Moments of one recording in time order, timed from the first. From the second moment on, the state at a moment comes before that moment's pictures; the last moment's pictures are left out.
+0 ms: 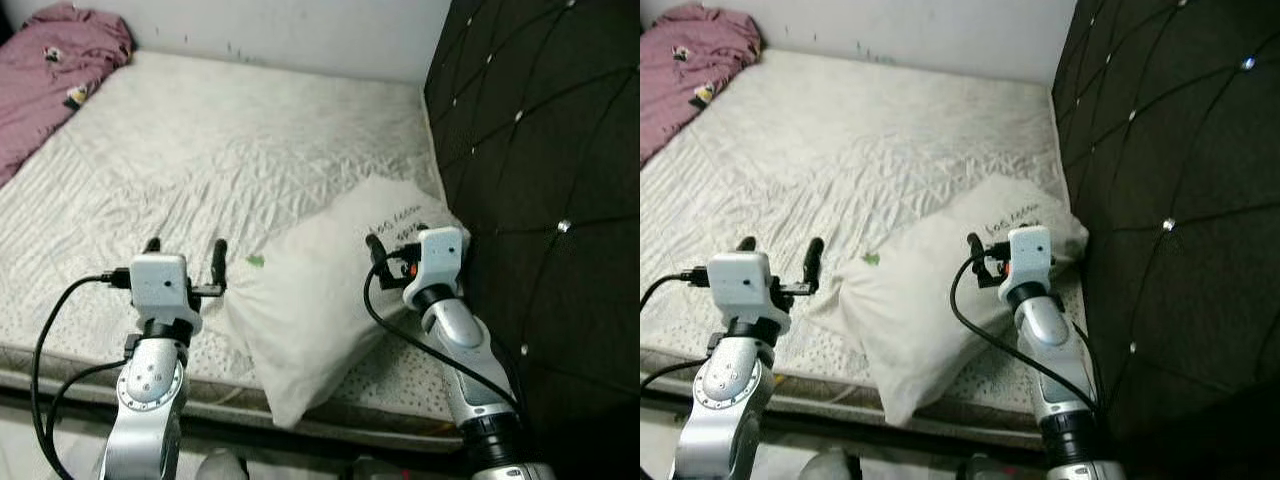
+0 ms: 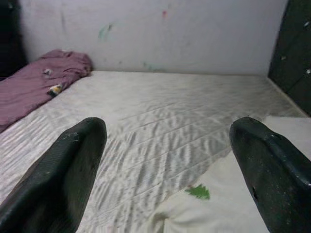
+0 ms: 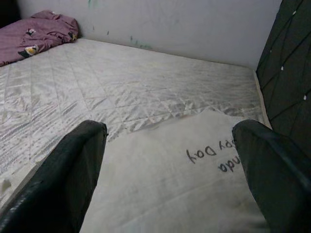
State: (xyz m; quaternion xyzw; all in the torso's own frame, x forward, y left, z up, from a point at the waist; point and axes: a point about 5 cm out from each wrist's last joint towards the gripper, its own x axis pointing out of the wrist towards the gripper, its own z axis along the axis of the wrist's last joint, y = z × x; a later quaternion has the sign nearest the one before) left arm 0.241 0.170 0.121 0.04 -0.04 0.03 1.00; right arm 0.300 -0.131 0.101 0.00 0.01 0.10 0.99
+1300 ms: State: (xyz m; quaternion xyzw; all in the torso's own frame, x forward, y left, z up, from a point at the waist) left arm 0.221 0.195 0.111 0.03 0.01 0.12 0.99; right arm 0.279 -0.139 0.110 0.00 0.02 0.07 1.00
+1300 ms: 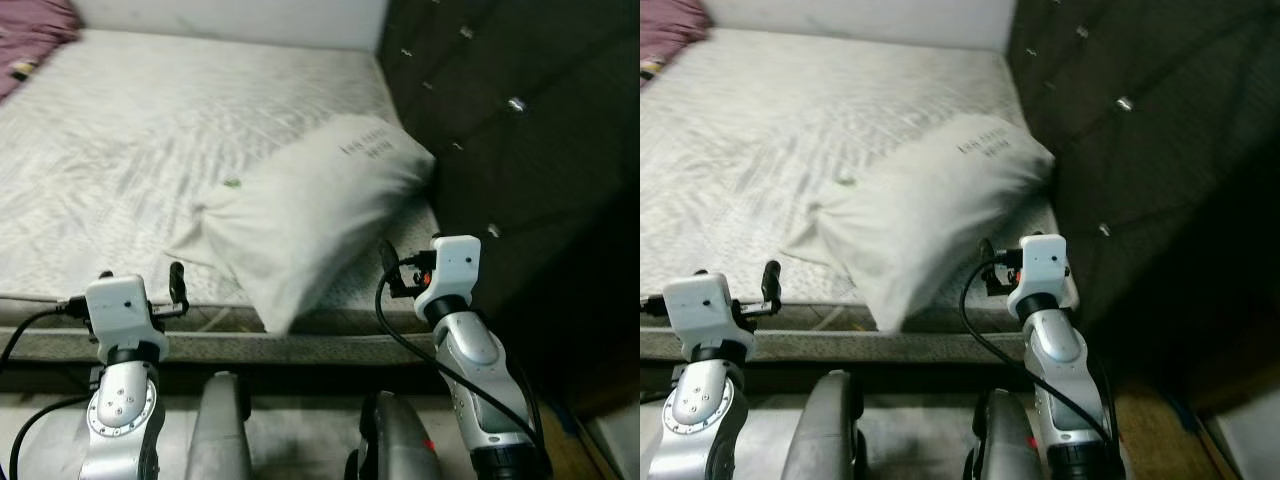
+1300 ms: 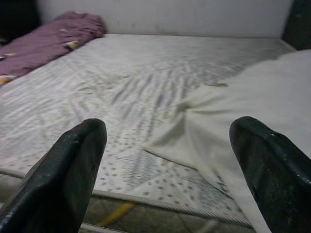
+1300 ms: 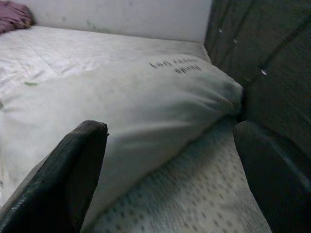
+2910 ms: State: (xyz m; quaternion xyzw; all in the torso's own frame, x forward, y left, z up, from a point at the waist) left arm 0.229 0.190 0.127 0.02 -0.01 0.08 1.00; right arm 0.286 -0.114 0.117 0.01 0.01 0.13 0.99
